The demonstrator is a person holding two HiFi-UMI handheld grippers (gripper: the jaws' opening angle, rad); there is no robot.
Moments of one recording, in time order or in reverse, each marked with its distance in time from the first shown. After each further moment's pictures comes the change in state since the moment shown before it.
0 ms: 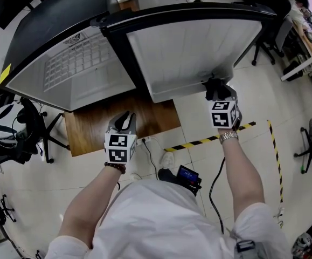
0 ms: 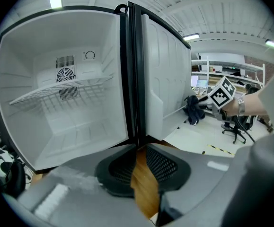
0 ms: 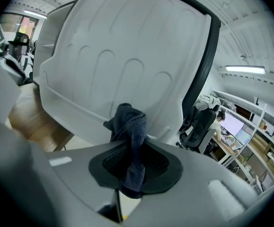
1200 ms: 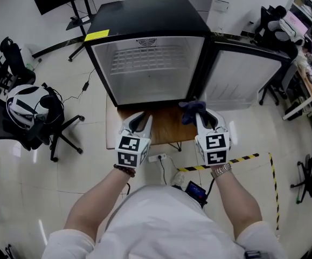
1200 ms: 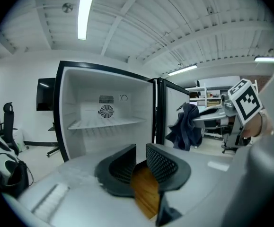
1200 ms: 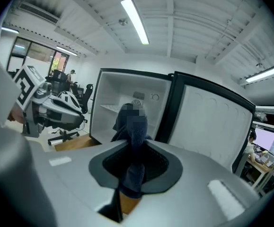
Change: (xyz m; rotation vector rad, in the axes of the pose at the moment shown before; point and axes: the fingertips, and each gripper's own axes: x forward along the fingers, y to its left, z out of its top) left arm -0.190 0.109 0.027 -0.057 -0.317 0.002; right arm -0.228 0.268 0.188 -0.012 -0.364 0.320
